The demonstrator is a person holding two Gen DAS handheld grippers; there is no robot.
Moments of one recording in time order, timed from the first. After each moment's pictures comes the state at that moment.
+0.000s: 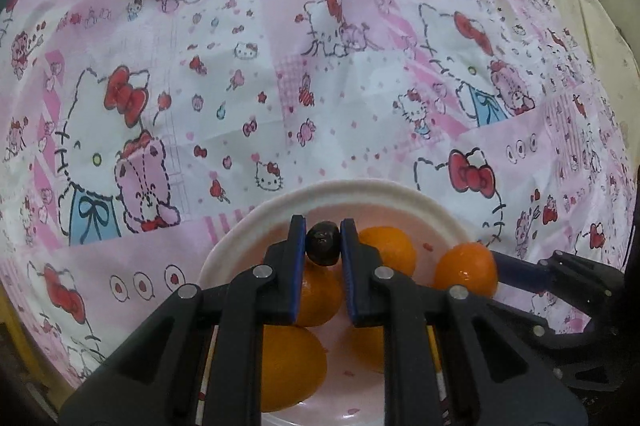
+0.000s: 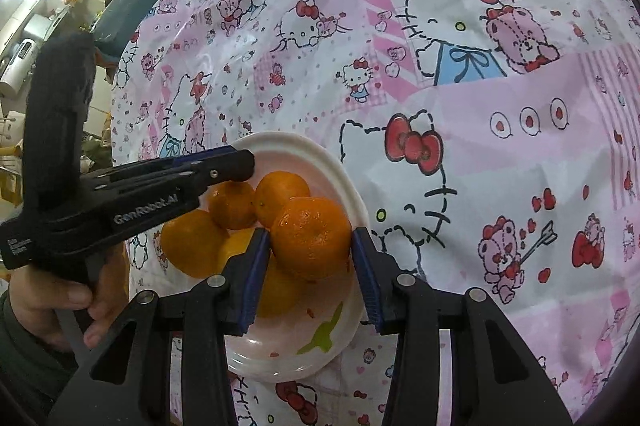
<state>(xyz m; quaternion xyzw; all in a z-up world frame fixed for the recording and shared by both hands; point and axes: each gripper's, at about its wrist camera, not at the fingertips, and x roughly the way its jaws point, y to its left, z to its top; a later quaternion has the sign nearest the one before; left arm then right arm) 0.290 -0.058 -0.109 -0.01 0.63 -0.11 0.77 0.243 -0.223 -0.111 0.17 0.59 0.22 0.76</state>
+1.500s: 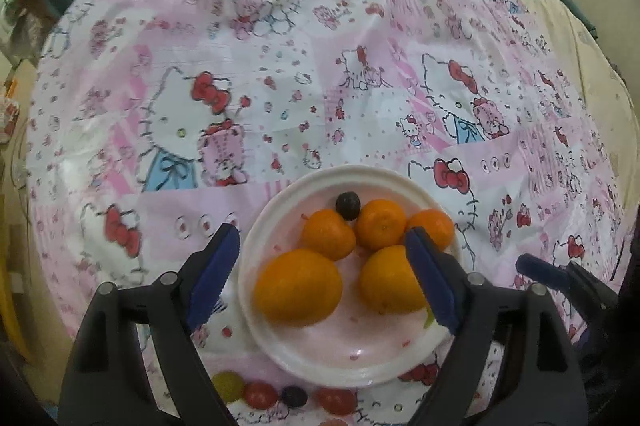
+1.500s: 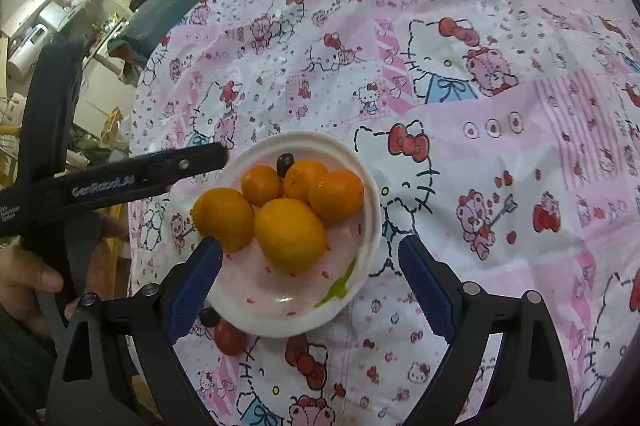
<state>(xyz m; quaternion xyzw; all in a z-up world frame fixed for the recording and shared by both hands) 0.233 -0.021 -0.037 -0.04 0.57 -0.06 0.82 0.188 -0.229 -0.062 0.14 0.54 0.21 0.81</state>
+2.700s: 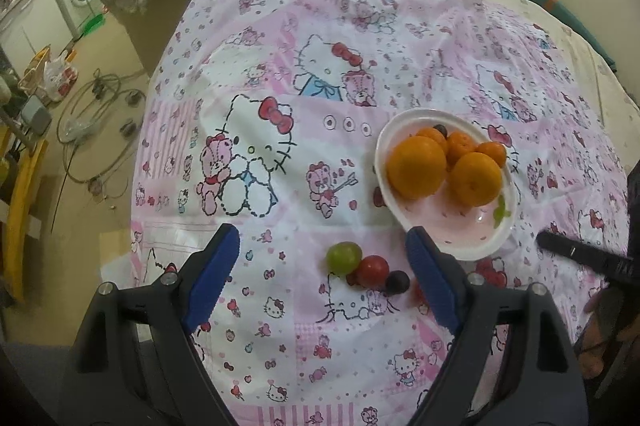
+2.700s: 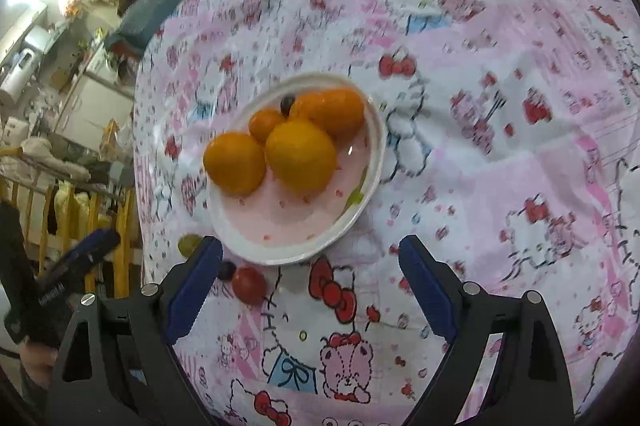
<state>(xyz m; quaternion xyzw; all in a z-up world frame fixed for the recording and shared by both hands) 0.084 0.073 -0.022 -0.07 0.52 0.03 0.85 0.128 -0.220 -0.078 0.17 0.57 0.18 0.78</state>
